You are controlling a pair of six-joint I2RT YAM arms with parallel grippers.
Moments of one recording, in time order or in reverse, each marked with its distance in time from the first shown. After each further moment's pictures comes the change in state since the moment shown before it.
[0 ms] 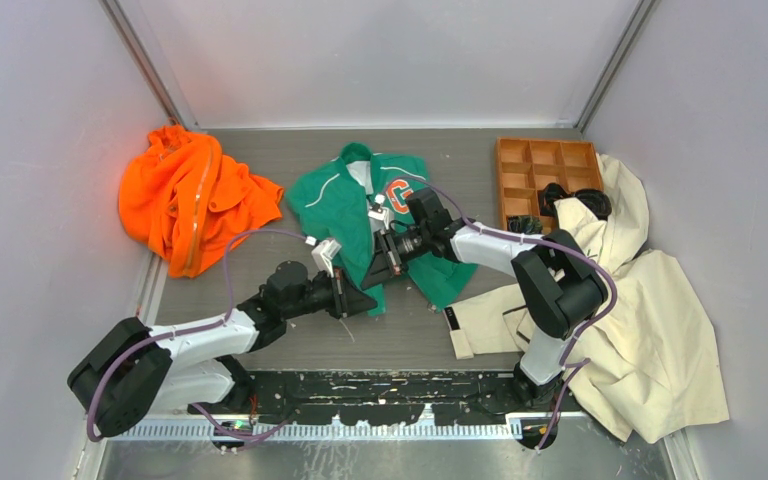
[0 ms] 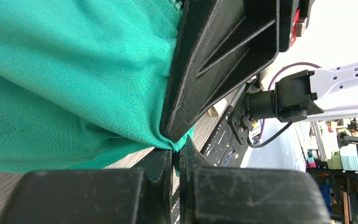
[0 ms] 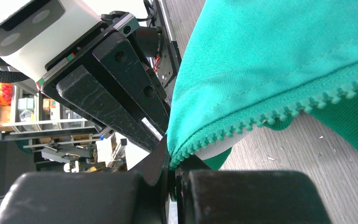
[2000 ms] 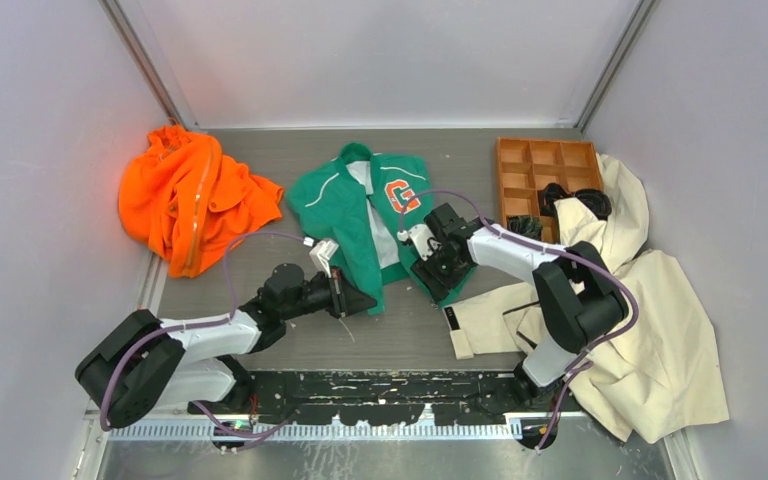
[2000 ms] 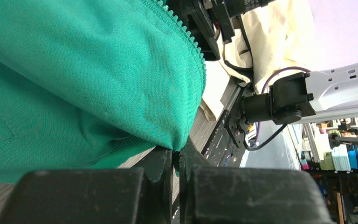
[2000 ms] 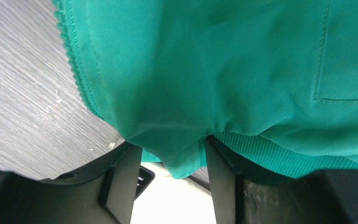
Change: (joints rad) left arm 0.029 0.059 -0.047 0.154 0.034 -0.020; right arm -0.064 -0.123 -0.055 -0.594 0.923 -0.771
